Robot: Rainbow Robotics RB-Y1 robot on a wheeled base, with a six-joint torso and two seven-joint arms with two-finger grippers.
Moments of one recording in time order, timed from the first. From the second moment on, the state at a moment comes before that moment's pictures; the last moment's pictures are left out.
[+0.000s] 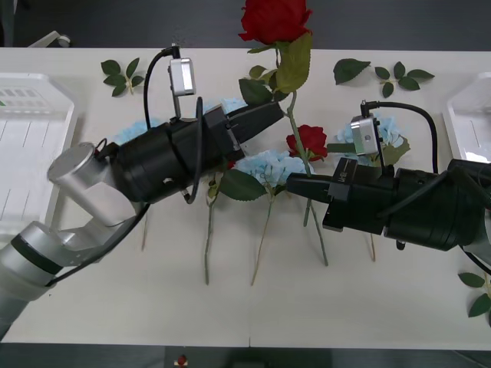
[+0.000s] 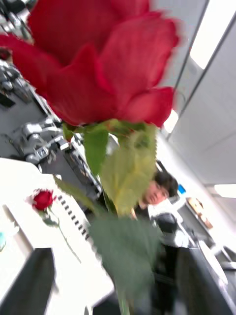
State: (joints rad) right arm -0.16 -0.97 0.46 -2.09 -2.05 0.50 2.30; left arm -0.40 0.57 -0.50 -1.71 2.59 0.63 -2.70
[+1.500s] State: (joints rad) right arm -0.49 -1.38 0.30 -1.00 -1.52 1.02 1.89; left arm -0.55 0.95 -0.41 -1.45 1.36 0.99 -1.85
